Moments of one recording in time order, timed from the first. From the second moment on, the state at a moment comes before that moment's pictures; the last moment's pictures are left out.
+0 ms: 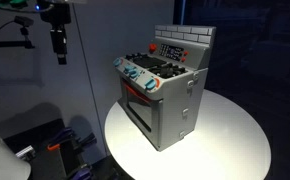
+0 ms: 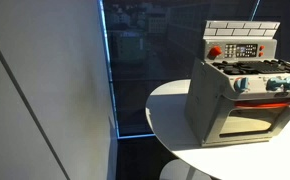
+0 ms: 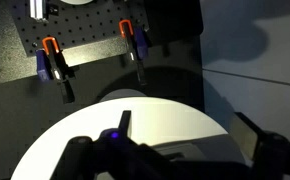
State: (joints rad) arm 0.04 -0.88 0.07 -2.71 0.23 1.74 0.29
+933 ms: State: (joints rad) arm -0.06 -0.88 0.08 -2.67 0.20 1.74 0.29
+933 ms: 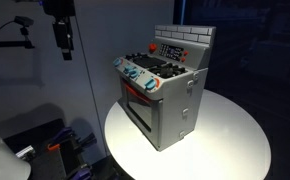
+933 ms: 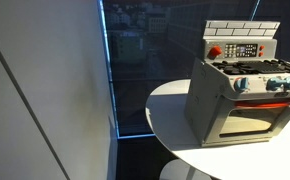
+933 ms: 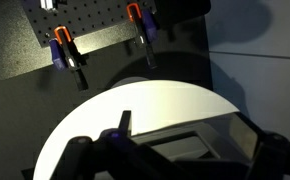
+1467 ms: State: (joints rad) arm -0.15 -0.84 0.08 -2.58 0.05 1.85 0.29
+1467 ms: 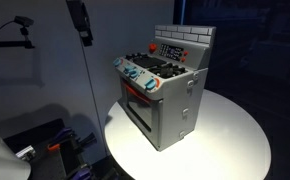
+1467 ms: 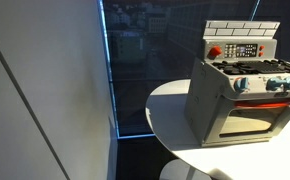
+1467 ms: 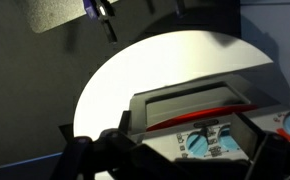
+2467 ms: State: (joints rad) arm -0.23 -0.56 0.05 -2.46 -0.11 2.23 0.33
